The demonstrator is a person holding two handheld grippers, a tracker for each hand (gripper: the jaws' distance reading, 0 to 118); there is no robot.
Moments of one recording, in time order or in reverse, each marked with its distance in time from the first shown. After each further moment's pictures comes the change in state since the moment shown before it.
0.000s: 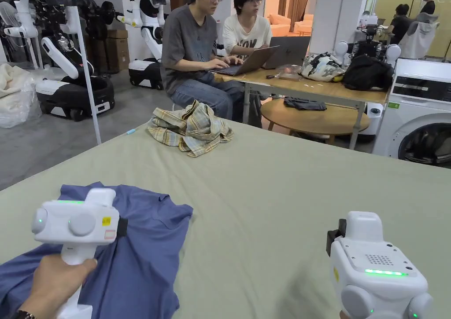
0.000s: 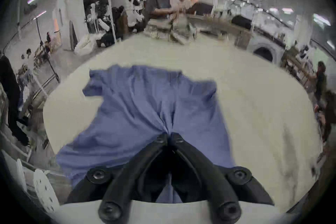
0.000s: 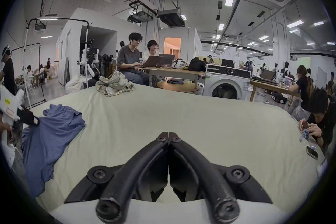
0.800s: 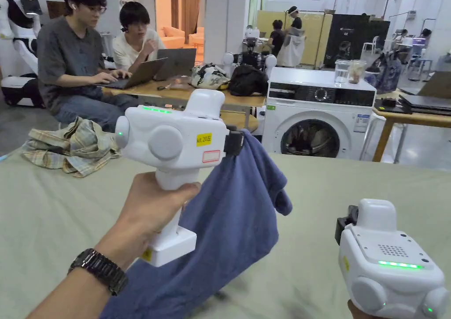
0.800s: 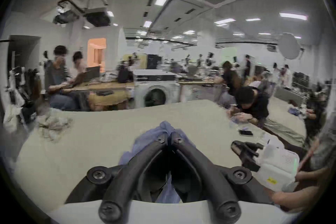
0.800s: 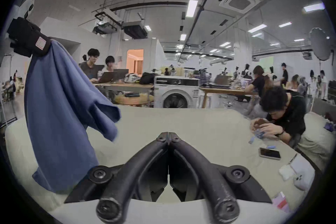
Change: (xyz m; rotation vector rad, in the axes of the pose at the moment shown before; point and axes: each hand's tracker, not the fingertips) left arm 0.394 0.088 0.144 0.325 -0.782 -0.399; right arm 0.188 0.015 0.108 0.104 -0.367 -0.082
